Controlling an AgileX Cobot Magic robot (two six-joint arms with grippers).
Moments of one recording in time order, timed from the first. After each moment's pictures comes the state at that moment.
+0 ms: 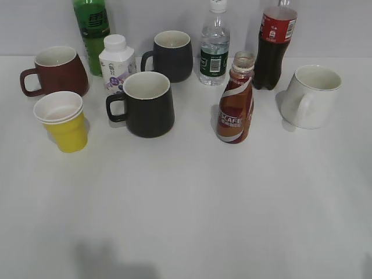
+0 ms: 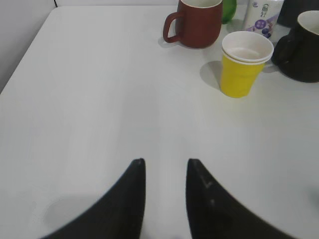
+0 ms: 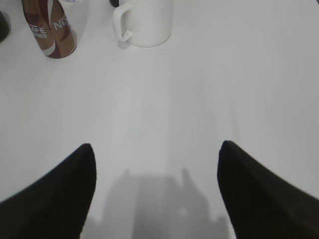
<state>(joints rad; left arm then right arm) -0.06 -0.01 -0.52 0.07 1.07 -0.08 0.06 -0.01 -0.50 0.07 1.04 -0.05</state>
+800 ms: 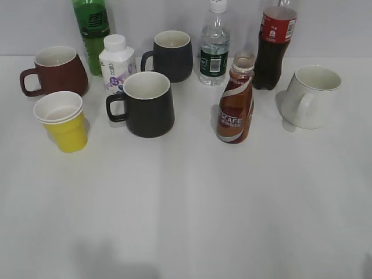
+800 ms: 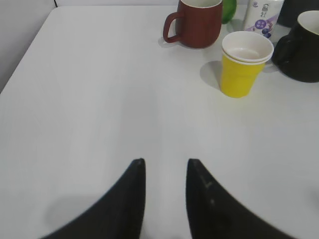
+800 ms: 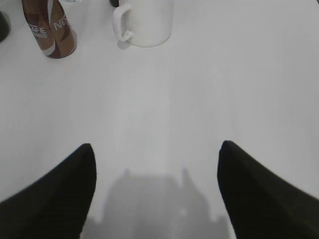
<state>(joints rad) -0.06 -0.01 -0.52 0.07 1.07 -0.08 0.06 -0.01 -0.50 0.07 1.04 -0.05</state>
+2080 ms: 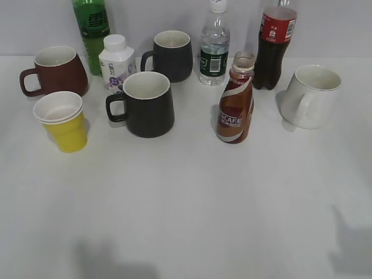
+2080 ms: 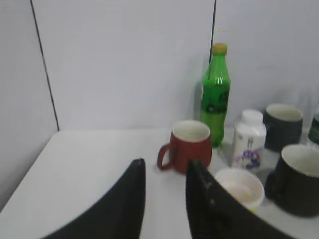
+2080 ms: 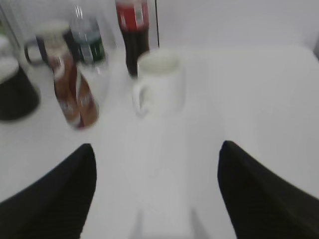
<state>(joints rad) -0.06 0.13 -0.53 0.07 0.57 -0.08 0.06 0.11 -0.52 0.16 0.70 -0.06</state>
